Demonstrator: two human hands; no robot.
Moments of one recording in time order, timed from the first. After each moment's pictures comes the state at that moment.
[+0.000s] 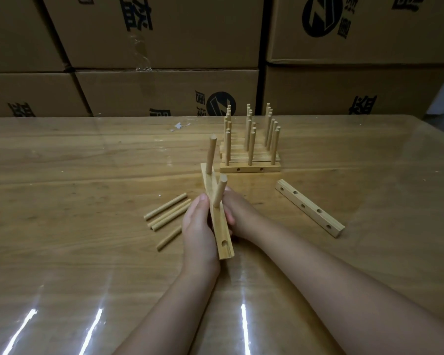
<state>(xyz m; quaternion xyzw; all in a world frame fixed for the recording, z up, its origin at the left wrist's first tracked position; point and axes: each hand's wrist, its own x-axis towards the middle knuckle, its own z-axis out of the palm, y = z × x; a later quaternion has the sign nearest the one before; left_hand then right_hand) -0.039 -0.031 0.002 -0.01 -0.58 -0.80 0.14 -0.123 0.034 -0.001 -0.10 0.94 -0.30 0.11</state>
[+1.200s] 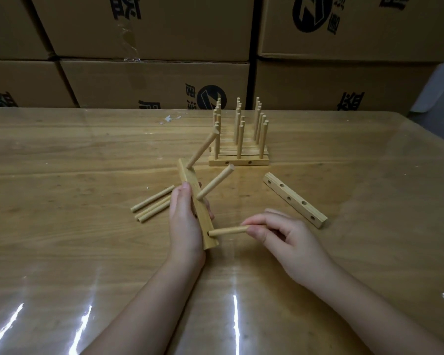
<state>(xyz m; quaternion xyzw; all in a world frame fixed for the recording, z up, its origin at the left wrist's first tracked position) -0.046 -0.030 0.000 0.05 -0.53 -0.84 0.14 0.008 0.126 0.022 -0.17 0.84 -0.51 -0.07</state>
